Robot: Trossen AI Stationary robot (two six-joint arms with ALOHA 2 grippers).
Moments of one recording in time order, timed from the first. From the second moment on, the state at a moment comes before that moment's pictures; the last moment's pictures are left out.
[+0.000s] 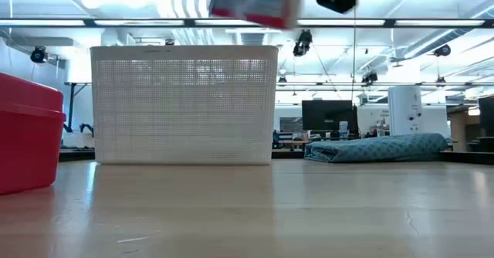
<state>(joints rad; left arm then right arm) -0.51 1.40 1.17 -0.41 -0.51 -0.97 0.38 1.53 1.17 -0.18 0.23 0.96</state>
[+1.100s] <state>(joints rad) -0.58 1.03 1.15 -1.26 -0.57 -1.25 -0.25 1.93 1.84 -0.42 0.12 0.58</state>
